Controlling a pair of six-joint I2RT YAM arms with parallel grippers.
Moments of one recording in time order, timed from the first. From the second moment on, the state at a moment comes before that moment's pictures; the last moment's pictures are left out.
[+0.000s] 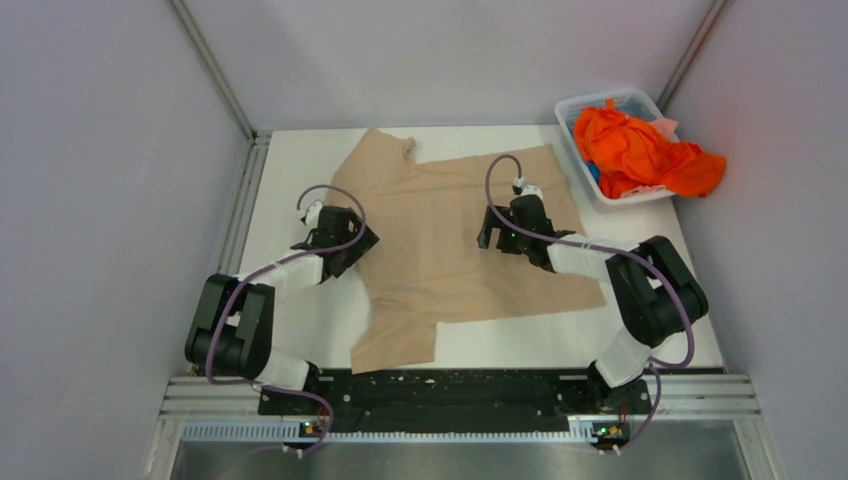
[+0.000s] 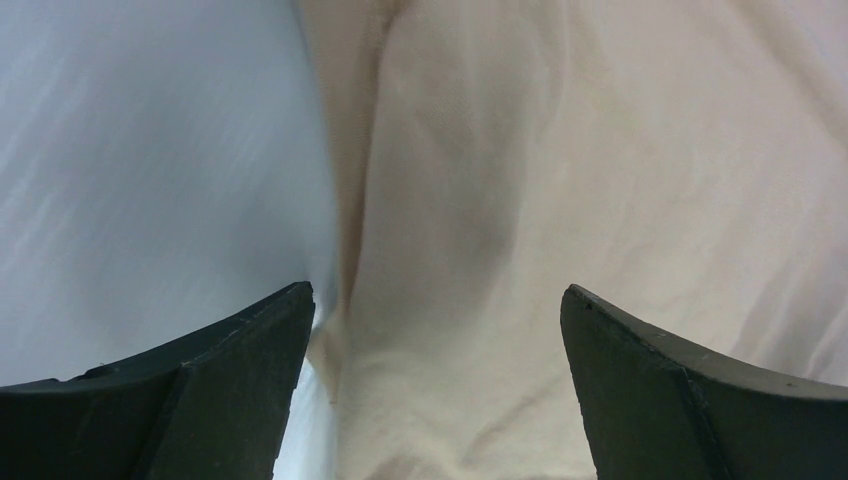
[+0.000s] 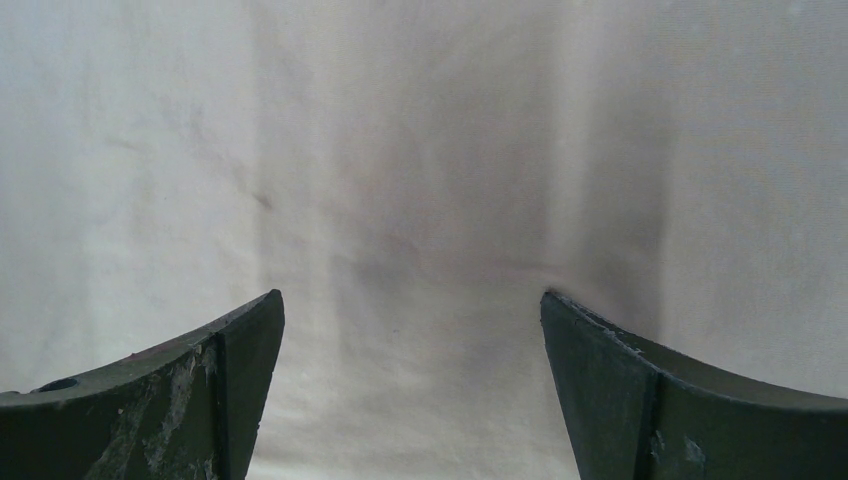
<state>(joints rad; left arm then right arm) -0.26 1.46 0.67 -0.03 -0.14 -0.92 0.46 1.66 0.80 0.12 0.08 0.52</state>
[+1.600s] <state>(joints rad) -0.23 1.60 0.85 -0.33 0.06 -0.73 0.38 1.64 0.79 0.10 0.09 0.51</state>
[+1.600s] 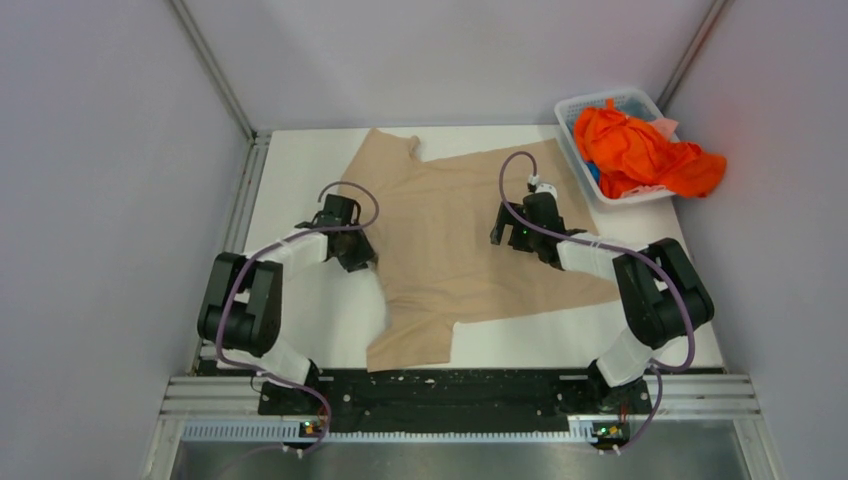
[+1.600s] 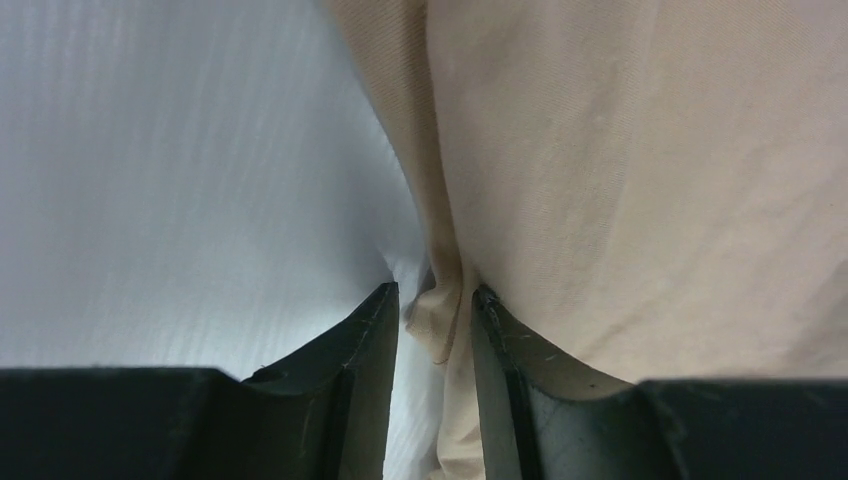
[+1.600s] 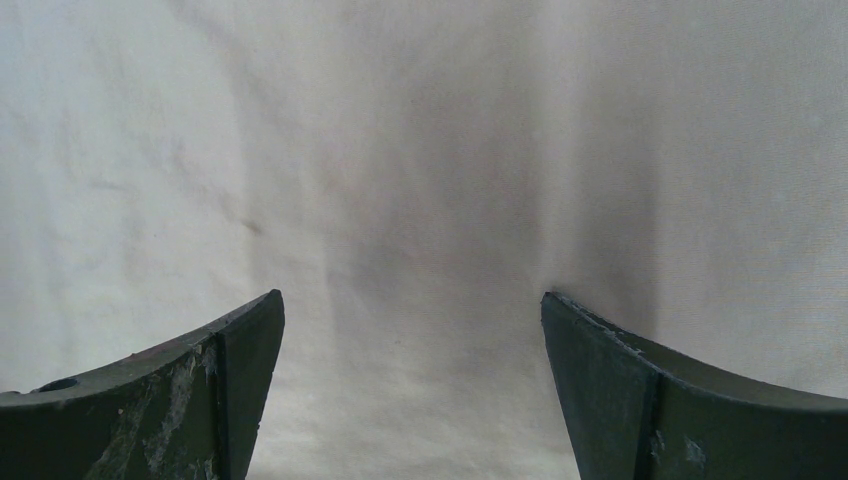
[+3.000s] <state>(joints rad) -0.78 2.10 1.57 -0.51 -0.03 -0.78 0.38 1.61 0.76 0.10 0.09 0.50</state>
